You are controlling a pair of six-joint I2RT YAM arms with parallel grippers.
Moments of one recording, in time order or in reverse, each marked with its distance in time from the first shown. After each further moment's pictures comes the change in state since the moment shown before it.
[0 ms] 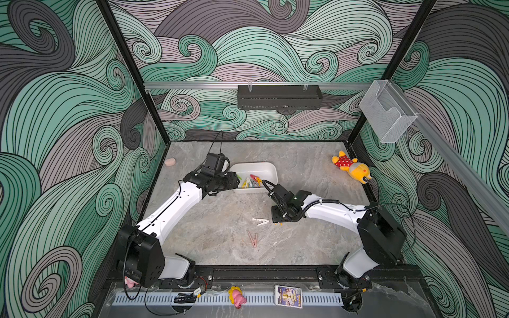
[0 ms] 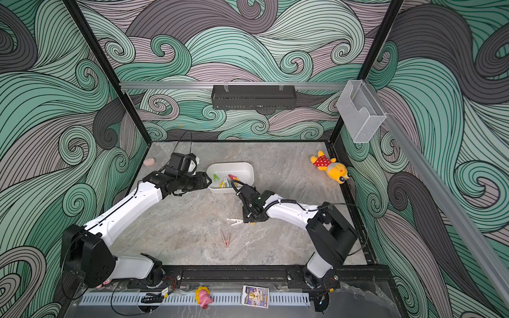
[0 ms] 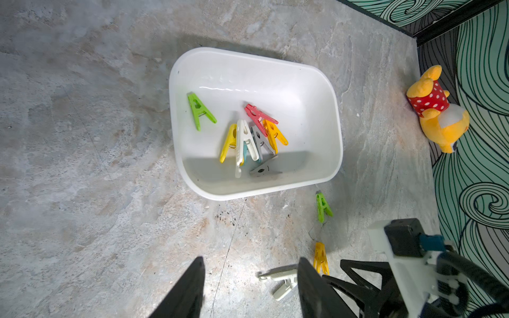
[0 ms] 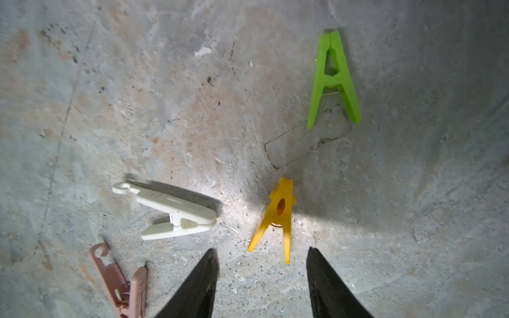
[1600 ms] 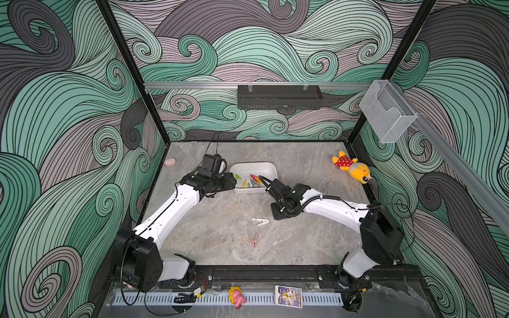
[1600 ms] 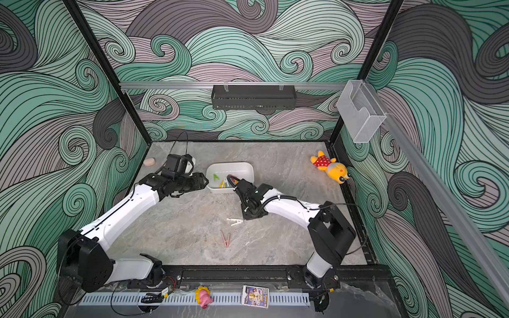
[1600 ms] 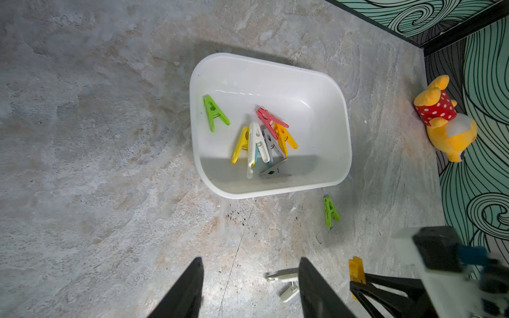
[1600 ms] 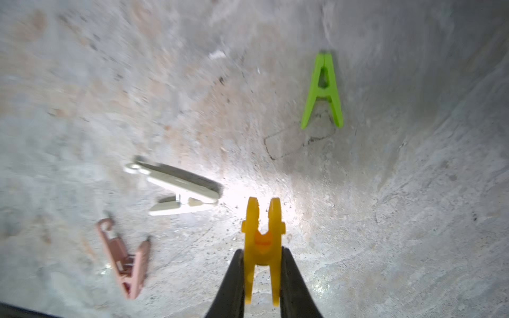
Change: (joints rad) left arm 0.026 -0.036 -0.030 -0.002 -0.023 -0.002; right arm -0.002 -0.015 0.181 -0.199 0.030 -0.123
